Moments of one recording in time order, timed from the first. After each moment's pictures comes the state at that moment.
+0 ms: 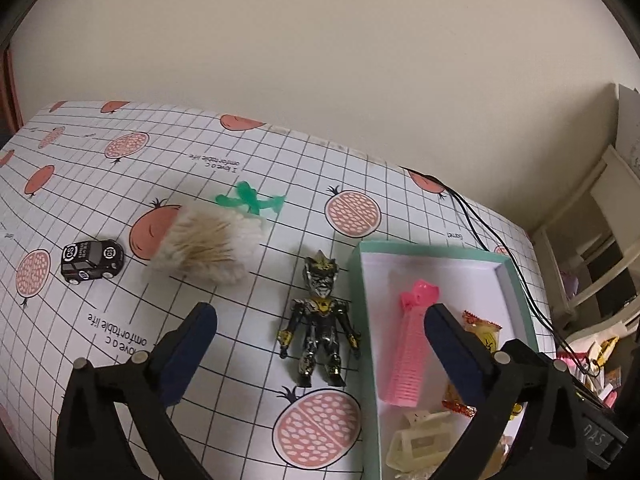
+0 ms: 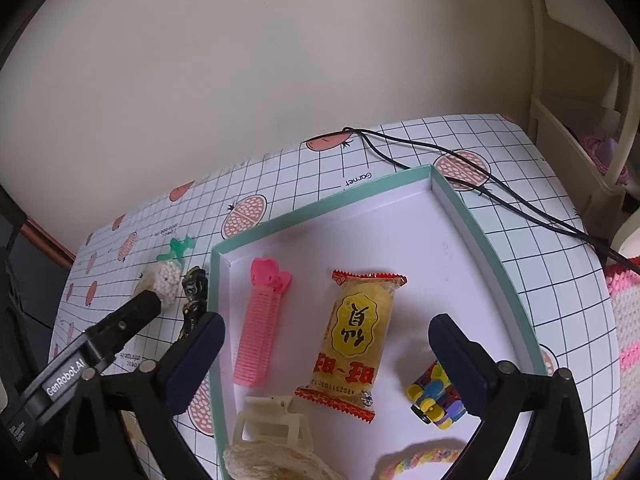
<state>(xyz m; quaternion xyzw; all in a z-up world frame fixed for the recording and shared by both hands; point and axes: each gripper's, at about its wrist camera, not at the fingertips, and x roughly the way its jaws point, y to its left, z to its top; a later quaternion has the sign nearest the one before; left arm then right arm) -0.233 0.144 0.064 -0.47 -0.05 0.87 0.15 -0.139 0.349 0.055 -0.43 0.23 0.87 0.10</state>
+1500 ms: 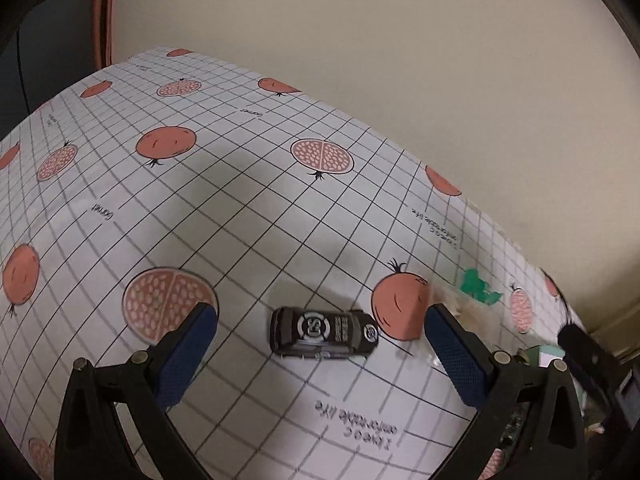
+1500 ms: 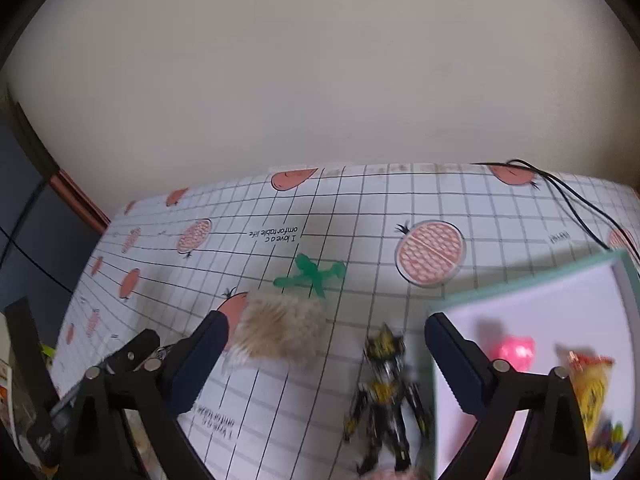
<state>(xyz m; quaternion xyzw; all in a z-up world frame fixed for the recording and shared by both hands) -0.306 -0.043 0.044 -0.46 -0.14 0.87 0.01 -0.273 0.210 0.062 -0.43 0.17 0.89 0.01</state>
